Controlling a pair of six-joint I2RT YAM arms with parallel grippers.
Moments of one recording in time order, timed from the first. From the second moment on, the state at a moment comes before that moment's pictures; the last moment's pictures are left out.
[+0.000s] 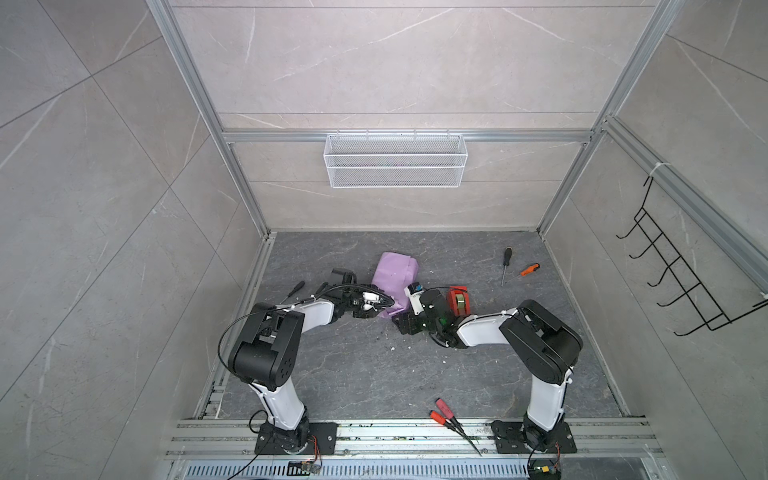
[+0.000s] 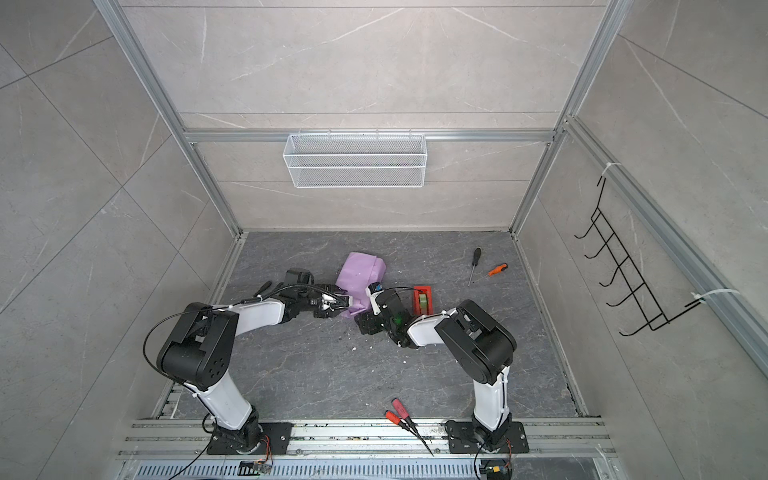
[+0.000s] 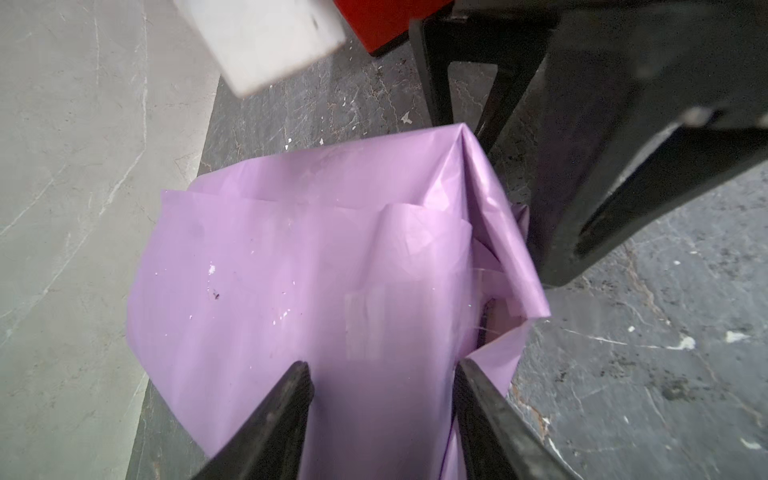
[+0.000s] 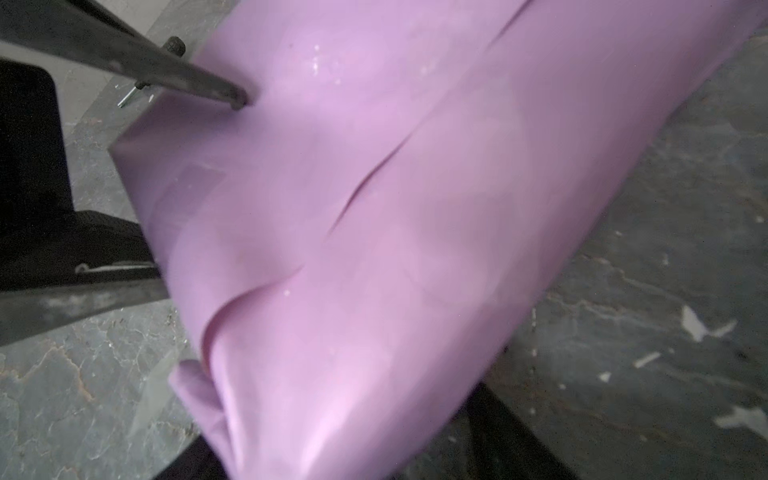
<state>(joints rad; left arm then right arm) -0.33 1.75 0.88 0.09 0.58 1.28 0.71 1.92 0.87 0.40 -0.12 0.36</state>
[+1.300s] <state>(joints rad) -0.32 1.66 0.99 -0.35 0.56 1.29 0.70 1.97 0.92 0.43 -0.12 0.49</state>
